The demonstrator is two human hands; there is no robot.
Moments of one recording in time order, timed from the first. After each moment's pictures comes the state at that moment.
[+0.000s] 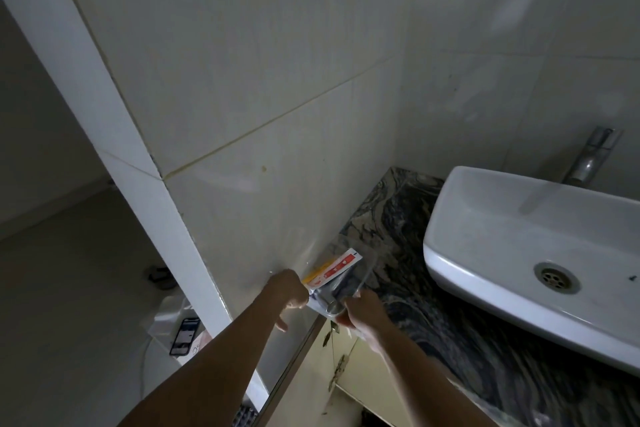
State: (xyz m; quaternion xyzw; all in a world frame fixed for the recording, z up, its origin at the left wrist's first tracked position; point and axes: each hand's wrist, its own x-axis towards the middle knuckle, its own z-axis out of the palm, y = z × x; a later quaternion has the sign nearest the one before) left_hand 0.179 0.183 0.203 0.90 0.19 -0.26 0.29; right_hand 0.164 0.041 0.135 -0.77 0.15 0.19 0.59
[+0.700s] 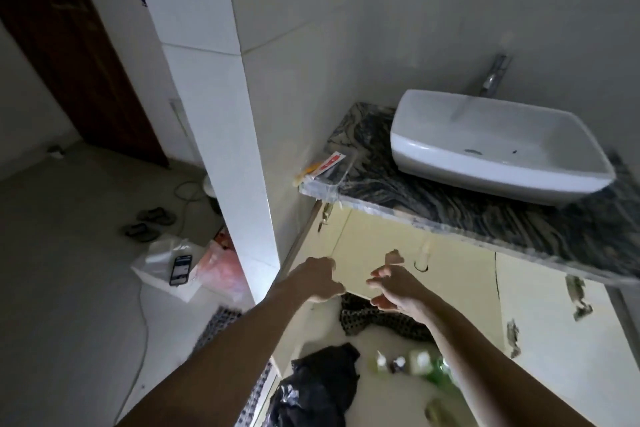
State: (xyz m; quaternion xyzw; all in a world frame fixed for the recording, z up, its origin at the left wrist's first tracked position) left_hand -0.051 0.219 0.157 0.93 -0.17 -0.28 0.15; right_hand -0.096 0.048 0.134 -0.78 0.25 0.19 0.54
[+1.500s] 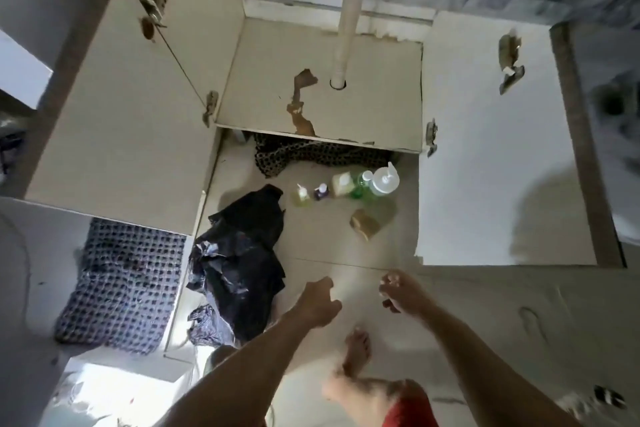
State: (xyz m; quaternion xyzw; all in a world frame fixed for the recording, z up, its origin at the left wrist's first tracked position) left_hand -0.297 0.076 -0.202 0.82 -0.14 -0.53 0.17; right_hand -0.368 -0.102 -0.179 -0.71 0.42 0.31 0.47
